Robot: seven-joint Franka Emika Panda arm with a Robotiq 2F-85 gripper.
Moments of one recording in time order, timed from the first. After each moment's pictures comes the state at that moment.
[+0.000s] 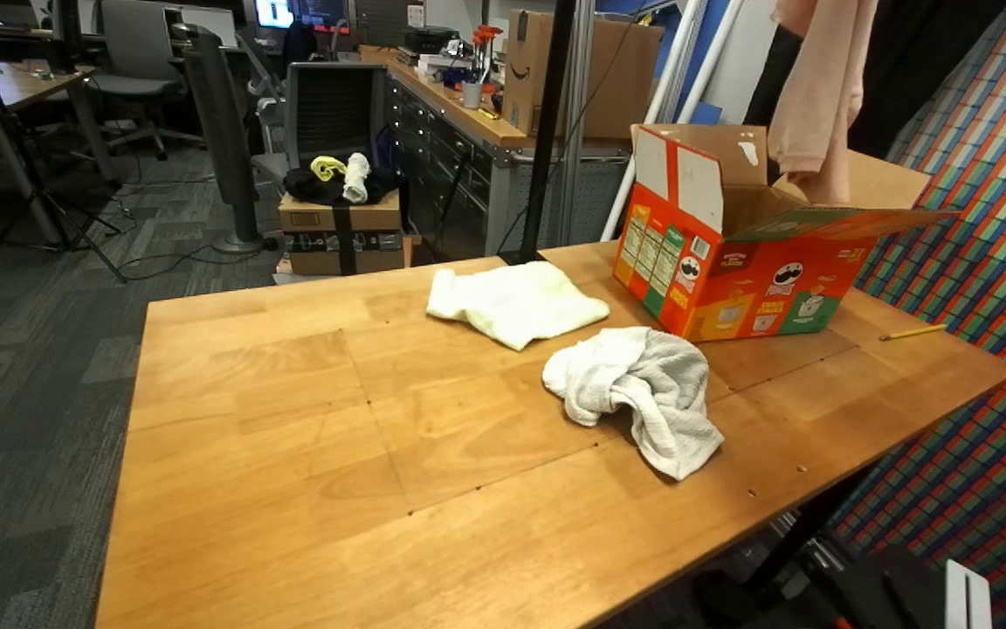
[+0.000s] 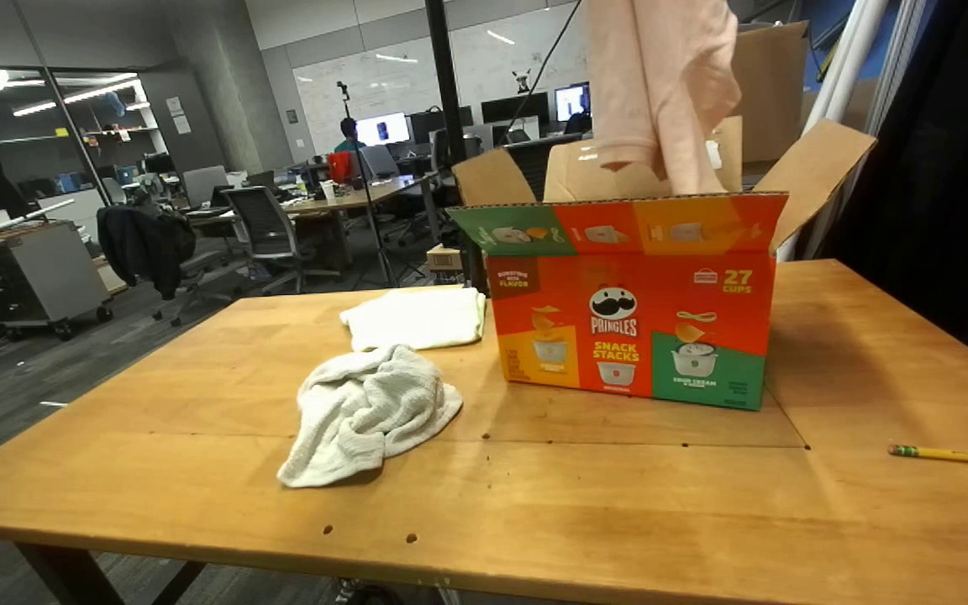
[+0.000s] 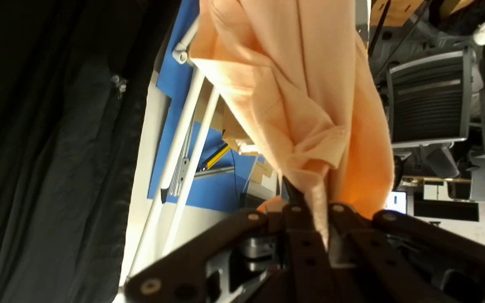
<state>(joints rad) -0.18 -0.23 -0.17 -1.66 -0.11 2.48 -0.05</state>
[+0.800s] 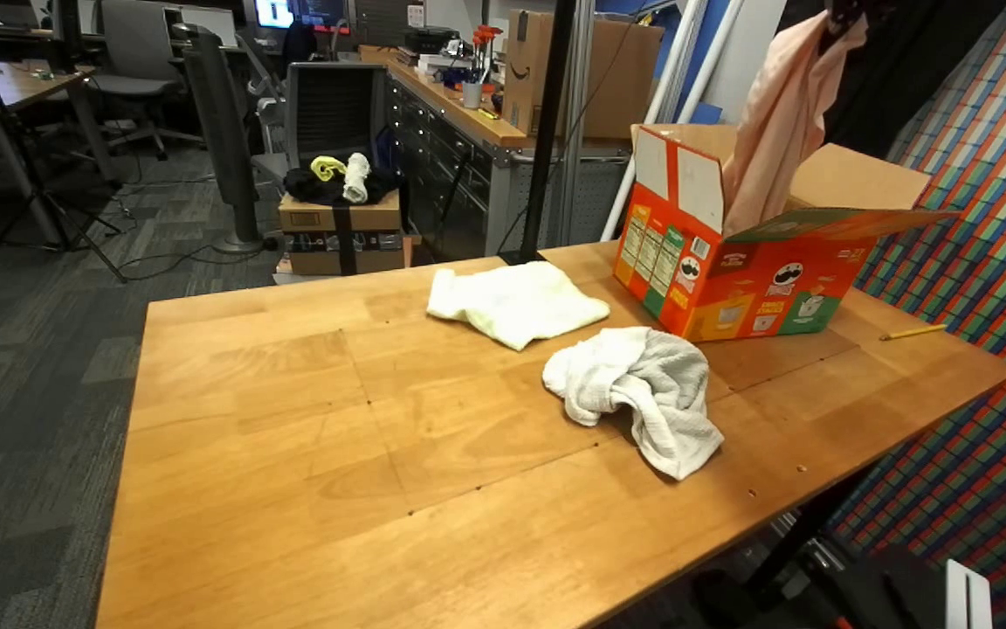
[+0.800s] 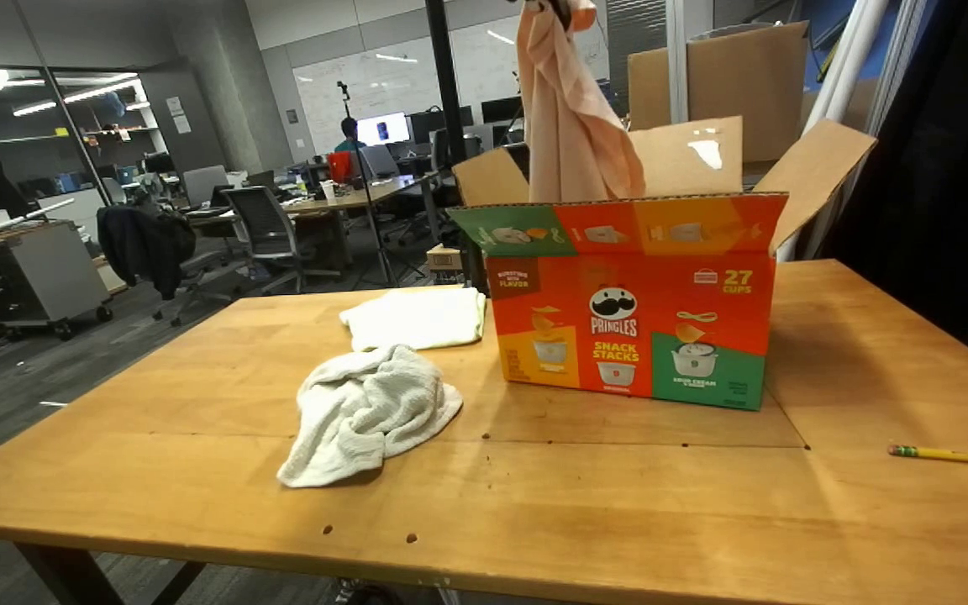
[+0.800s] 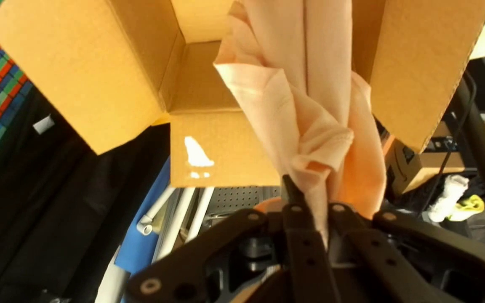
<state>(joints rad) -0.17 -0.37 -0.16 -2.18 -0.11 2.48 -0.06</state>
